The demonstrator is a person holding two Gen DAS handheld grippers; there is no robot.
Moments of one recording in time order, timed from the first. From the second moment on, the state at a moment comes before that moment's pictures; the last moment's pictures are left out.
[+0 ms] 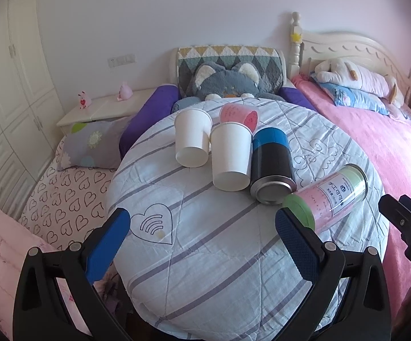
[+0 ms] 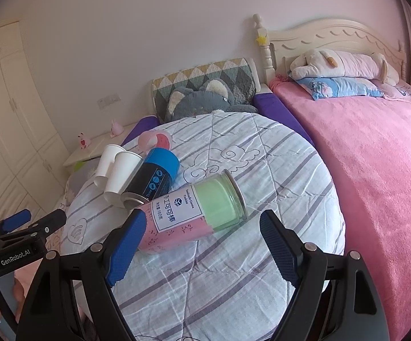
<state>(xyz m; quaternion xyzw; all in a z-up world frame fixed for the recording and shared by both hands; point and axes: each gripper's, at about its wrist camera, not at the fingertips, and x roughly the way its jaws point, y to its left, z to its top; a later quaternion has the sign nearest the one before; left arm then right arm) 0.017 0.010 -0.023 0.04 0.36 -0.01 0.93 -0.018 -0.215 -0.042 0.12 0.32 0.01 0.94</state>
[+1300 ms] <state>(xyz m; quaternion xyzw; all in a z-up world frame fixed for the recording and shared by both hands) 0.023 -0.005 -0.028 0.06 0.38 -0.03 0.92 -0.005 -0.219 -0.060 0.21 0.37 0.04 0.90</state>
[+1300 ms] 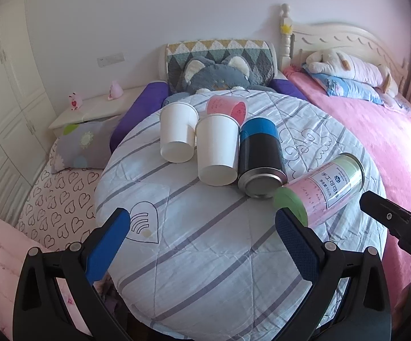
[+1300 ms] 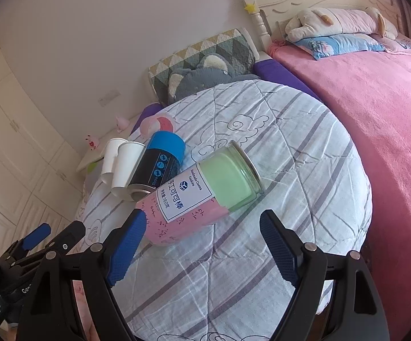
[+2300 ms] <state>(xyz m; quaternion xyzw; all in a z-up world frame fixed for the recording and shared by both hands) 0.027 -0.015 -0.030 0.07 0.36 -0.02 0.93 0.008 -0.225 -0.070 0.24 0.38 0.05 0.89</state>
